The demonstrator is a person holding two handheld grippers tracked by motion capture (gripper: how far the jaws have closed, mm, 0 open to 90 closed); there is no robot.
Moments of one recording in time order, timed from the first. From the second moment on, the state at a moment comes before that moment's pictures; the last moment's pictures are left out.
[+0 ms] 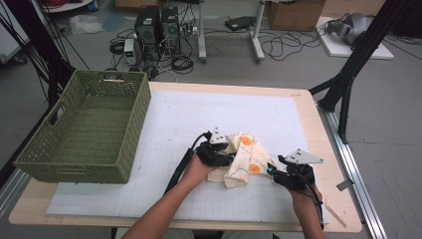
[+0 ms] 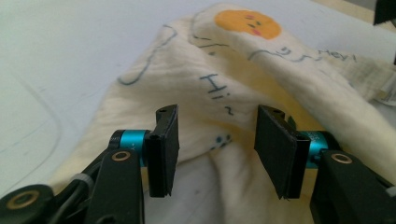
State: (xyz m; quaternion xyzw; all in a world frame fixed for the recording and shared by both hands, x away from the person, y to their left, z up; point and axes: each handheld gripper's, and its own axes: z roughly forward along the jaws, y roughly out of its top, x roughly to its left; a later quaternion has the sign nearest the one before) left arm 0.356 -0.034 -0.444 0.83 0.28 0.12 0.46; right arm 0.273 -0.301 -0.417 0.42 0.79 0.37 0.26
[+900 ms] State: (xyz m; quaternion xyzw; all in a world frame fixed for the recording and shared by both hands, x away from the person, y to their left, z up) left arm 0.351 0.025 -0.411 0.78 0.25 0.06 0.57; right arm 0.274 -0.302 -0.419 0.43 0.79 0.37 0.25
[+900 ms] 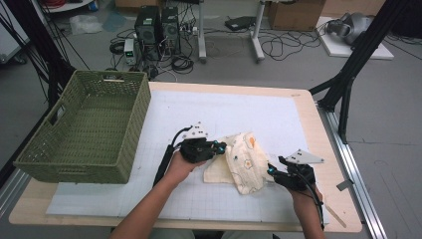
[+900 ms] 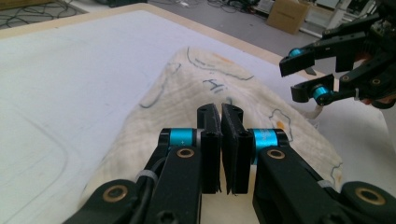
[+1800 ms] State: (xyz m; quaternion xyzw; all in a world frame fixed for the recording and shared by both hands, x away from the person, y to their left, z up) left arm 0.376 0.111 -0.409 0.72 0.44 0.24 0.48; right arm 0.278 -0.273 -0.430 0.37 0.85 0.31 0.21
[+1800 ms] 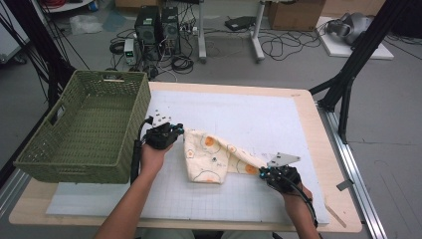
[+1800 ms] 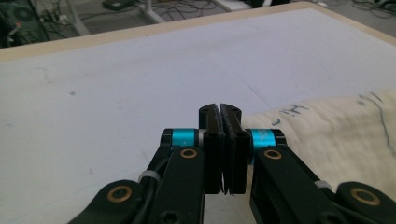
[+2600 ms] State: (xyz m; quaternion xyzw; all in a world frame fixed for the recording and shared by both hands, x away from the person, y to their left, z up) left arm 0.329 0.085 -0.430 0.81 0.33 0.16 0.46; right arm 0.271 -0.299 -0.411 0.41 0.78 0.37 0.29
